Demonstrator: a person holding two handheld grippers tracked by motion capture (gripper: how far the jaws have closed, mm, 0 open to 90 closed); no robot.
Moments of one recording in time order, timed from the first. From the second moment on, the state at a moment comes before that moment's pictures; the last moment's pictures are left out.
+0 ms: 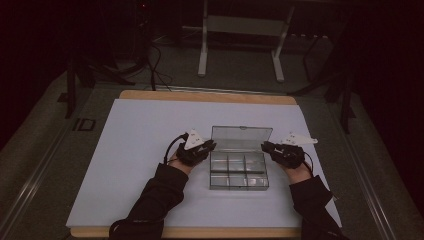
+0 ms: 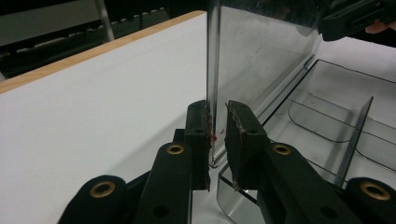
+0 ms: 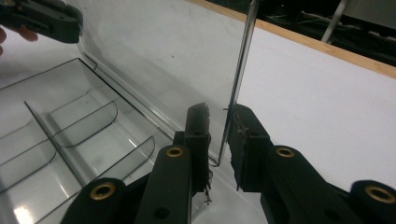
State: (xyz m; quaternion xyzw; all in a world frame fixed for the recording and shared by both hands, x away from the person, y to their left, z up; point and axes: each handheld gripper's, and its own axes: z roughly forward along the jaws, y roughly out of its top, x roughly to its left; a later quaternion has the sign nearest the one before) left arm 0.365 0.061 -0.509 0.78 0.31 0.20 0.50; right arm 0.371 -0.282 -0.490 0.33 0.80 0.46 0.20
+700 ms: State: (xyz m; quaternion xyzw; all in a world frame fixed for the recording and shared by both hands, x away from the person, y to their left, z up) left arm 0.379 0.055 -0.518 0.77 0.34 0.17 0.50; right arm 0.384 -0.270 -0.500 0.38 0.79 0.45 0.19
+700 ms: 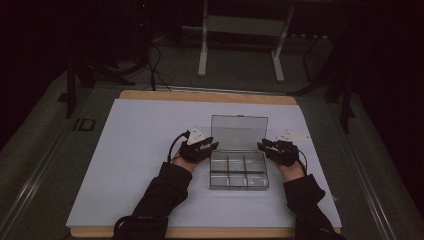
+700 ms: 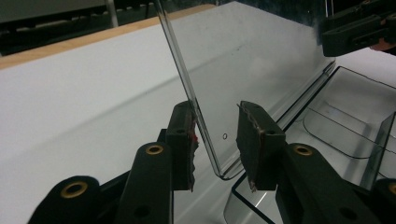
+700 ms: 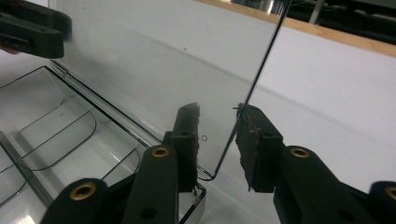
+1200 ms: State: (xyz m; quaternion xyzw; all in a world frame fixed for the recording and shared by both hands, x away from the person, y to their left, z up) left arm 0.387 0.052 -0.523 0.77 0.37 0.14 0.49; right arm 0.390 -0.267 -0.508 0.40 0.78 0.45 0.17
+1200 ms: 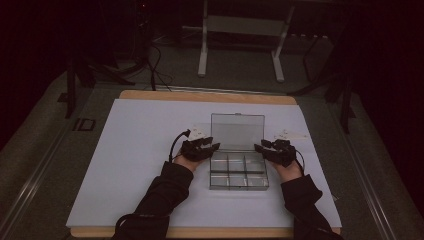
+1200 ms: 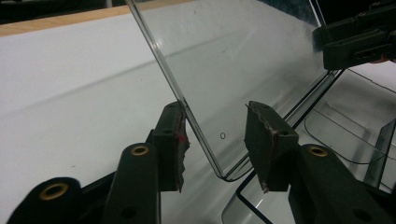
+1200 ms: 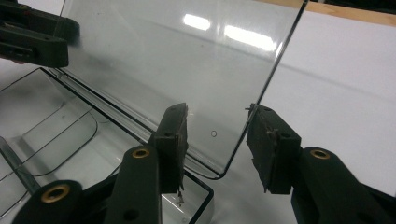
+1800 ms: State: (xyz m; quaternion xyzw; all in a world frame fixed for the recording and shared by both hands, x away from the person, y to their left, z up) left arm 0.394 0.049 -0.523 0.77 0.41 0.10 0.49; right arm 0.394 -0.267 -0.509 0.43 0.77 0.44 0.14
